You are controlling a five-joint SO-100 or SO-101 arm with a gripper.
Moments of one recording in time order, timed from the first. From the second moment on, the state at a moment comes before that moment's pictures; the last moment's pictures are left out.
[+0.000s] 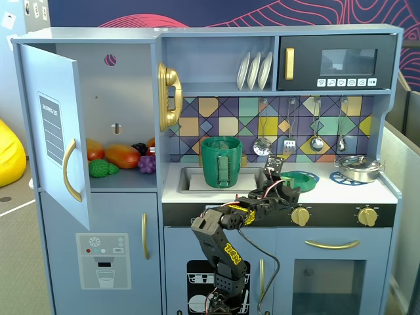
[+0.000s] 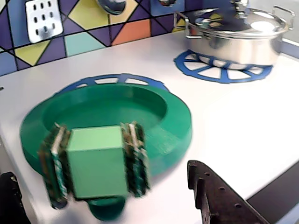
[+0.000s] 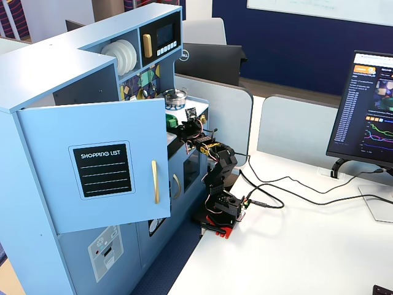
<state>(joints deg) 34.2 120.1 132.9 -15.8 -92.7</state>
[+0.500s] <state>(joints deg) 32.7 114.4 126.7 -15.8 -93.1</state>
